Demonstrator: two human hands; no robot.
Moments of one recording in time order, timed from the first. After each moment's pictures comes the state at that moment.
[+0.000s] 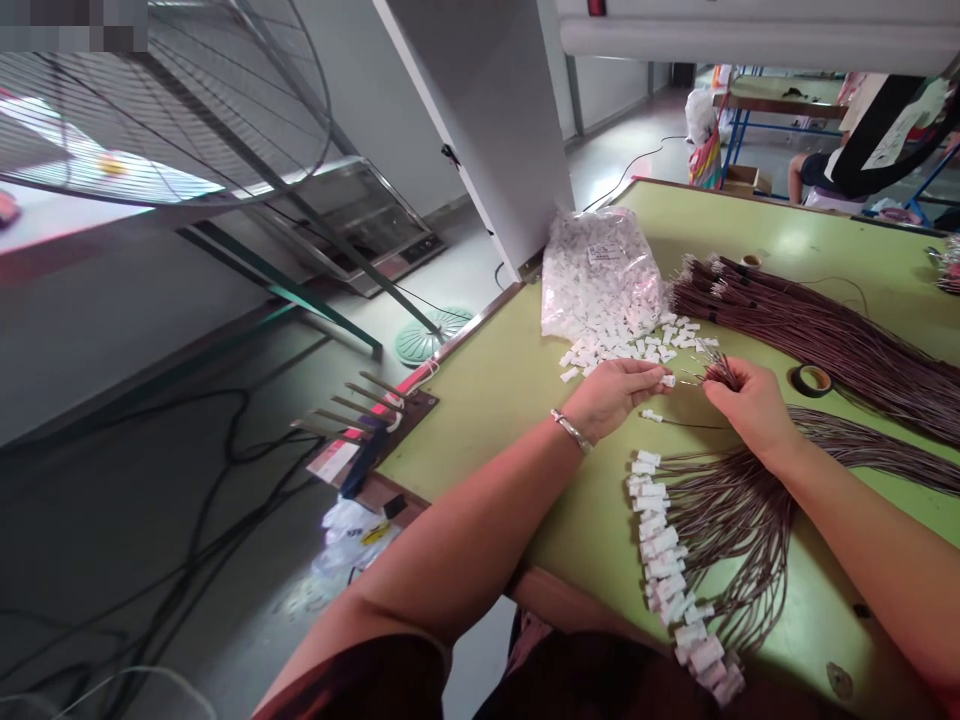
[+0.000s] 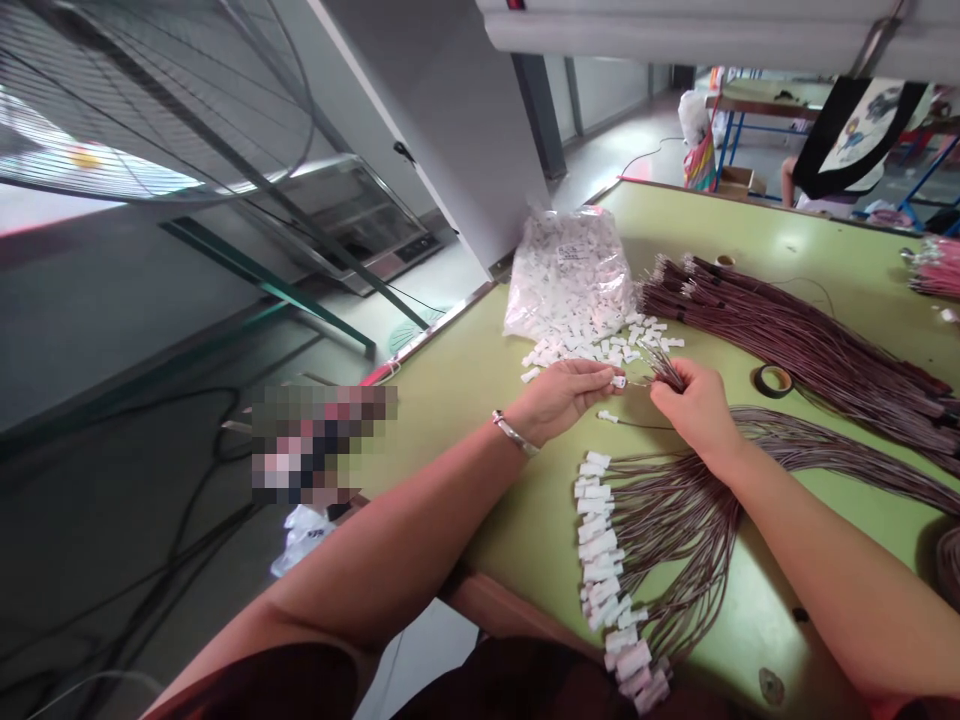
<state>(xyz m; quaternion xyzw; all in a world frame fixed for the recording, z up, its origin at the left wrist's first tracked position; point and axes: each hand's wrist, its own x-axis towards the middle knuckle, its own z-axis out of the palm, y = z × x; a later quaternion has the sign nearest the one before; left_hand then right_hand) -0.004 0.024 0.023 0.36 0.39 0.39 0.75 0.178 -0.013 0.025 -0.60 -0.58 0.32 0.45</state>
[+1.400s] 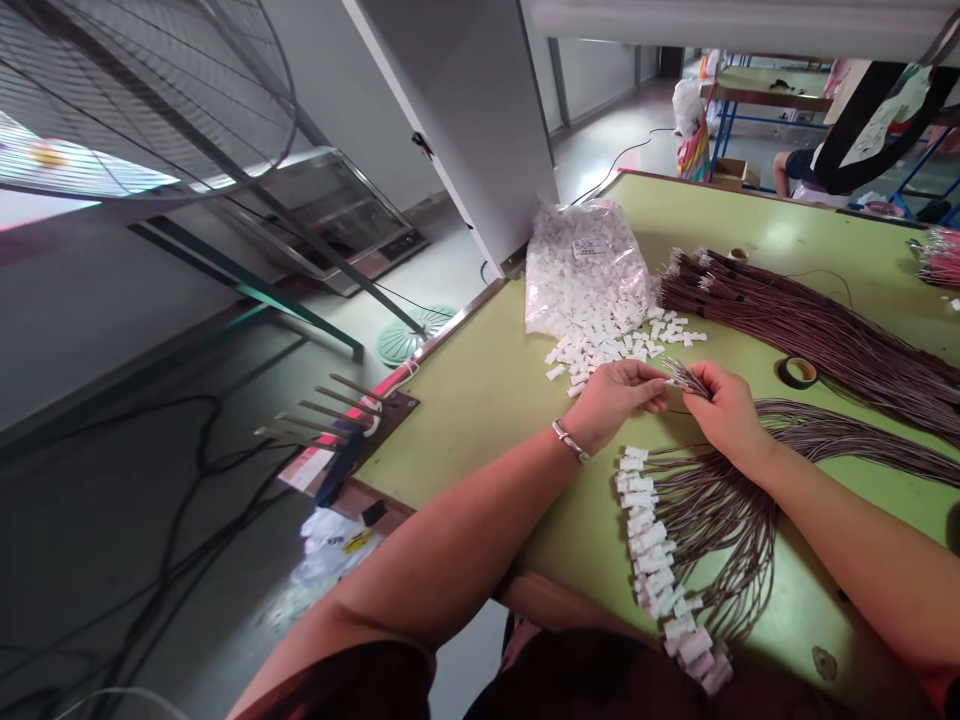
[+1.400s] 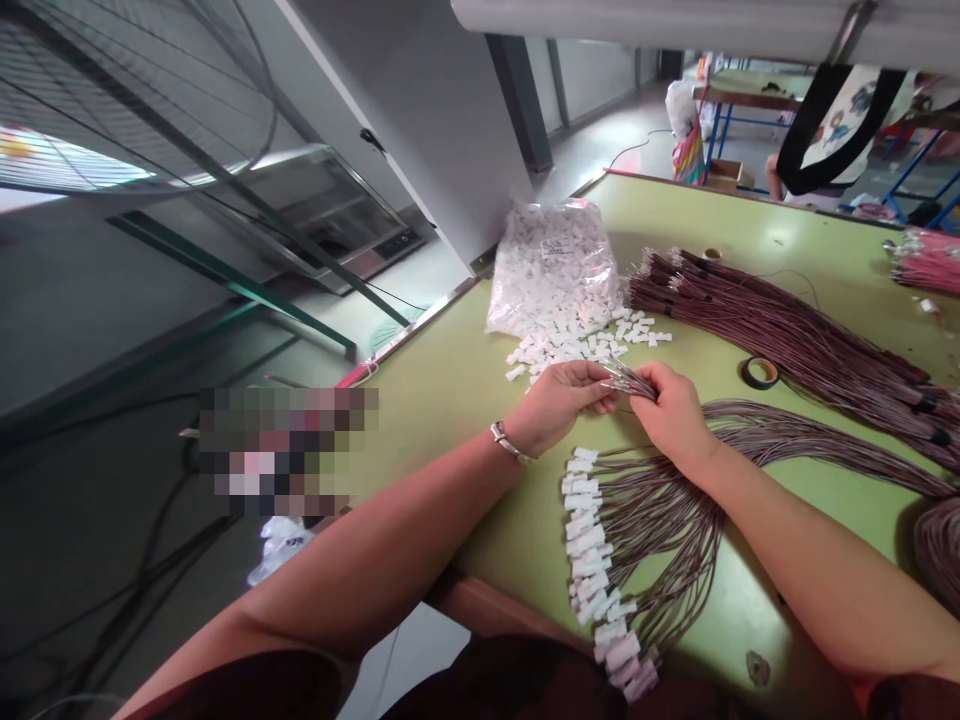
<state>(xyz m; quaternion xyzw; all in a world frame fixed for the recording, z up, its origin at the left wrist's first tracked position) 0.009 0.012 0.022 0.50 0.43 0.36 0.66 0.171 -0.019 0.013 -0.57 -0.65 0.26 0.44</state>
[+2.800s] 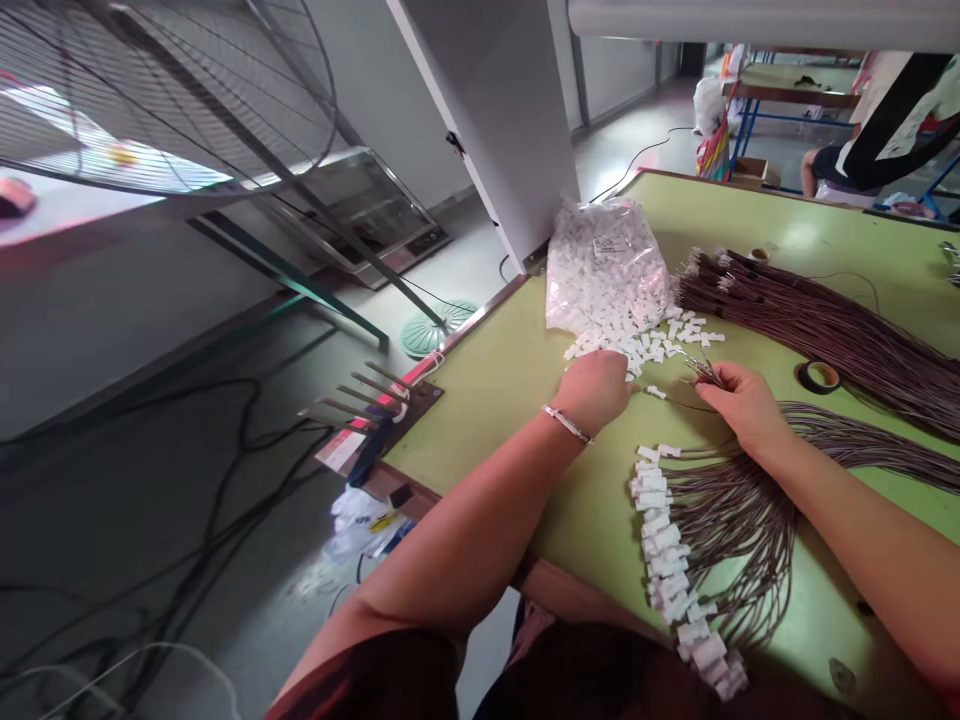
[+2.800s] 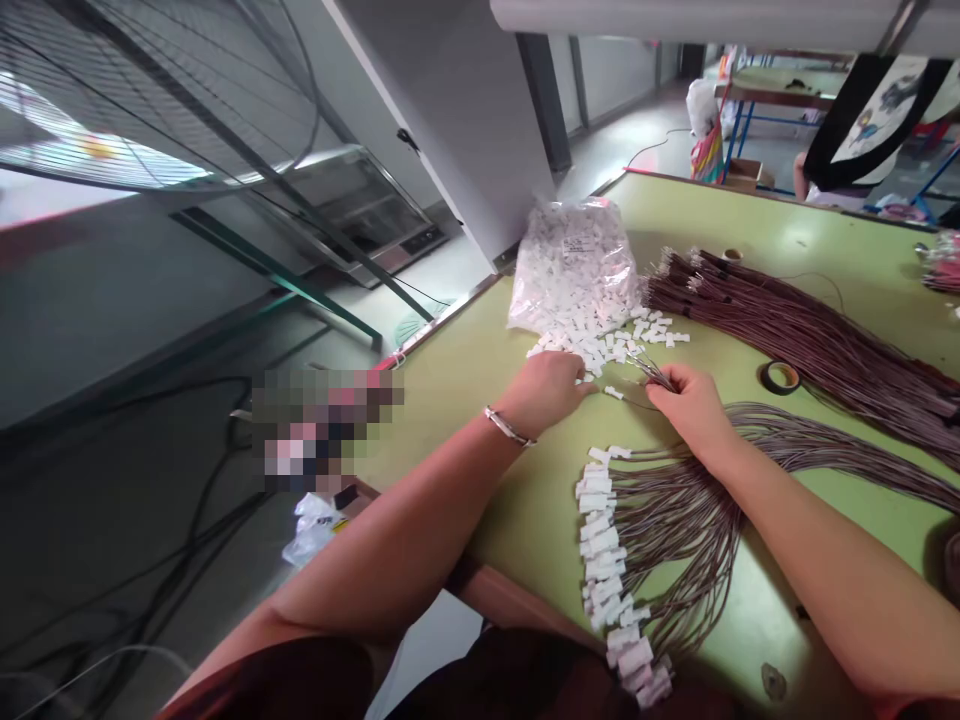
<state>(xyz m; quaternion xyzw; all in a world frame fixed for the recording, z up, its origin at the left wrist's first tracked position) -0.029 0.037 0.029 0.78 0.60 0.09 0.16 0.175 -0.011 0.007 -0.58 -0.53 0.43 0.44</state>
